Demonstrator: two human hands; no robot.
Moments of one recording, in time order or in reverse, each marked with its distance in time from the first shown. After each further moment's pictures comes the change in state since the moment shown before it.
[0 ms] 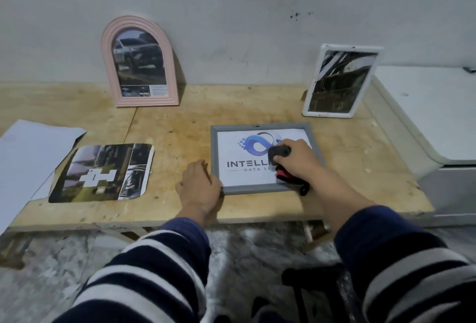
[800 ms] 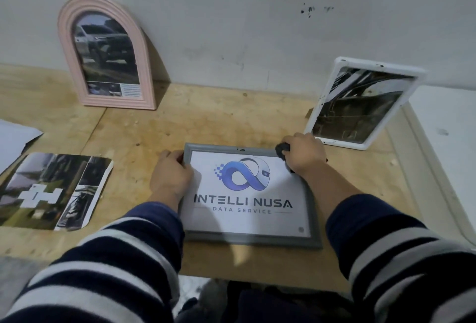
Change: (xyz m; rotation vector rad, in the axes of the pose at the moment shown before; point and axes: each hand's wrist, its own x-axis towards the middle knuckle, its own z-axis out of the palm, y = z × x) left_hand 0.122 0.038 0.031 0.016 0.008 -0.200; right_hand 0.157 0.039 -0.039 -0.626 -0.032 -0.244
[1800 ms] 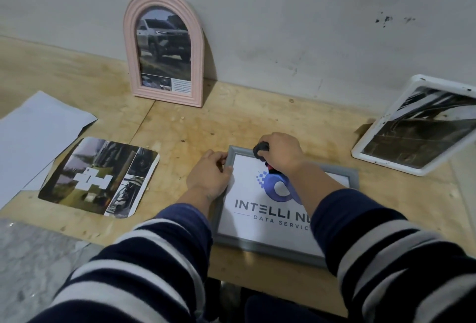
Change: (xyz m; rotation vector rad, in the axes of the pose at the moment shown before) left_hand 0.010 -0.023 -0.010 -0.079 -0.083 0.105; right_hand 0.045 -0.133 0.002 0.185 -0.074 -0.263
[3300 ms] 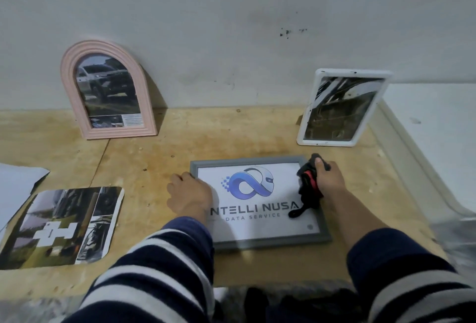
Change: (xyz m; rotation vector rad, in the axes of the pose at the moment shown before) left_hand -0.025 0.049 0.015 0.244 0.042 -0.253; right_hand -0.146 0.112 -0.002 1.008 0.455 0.894
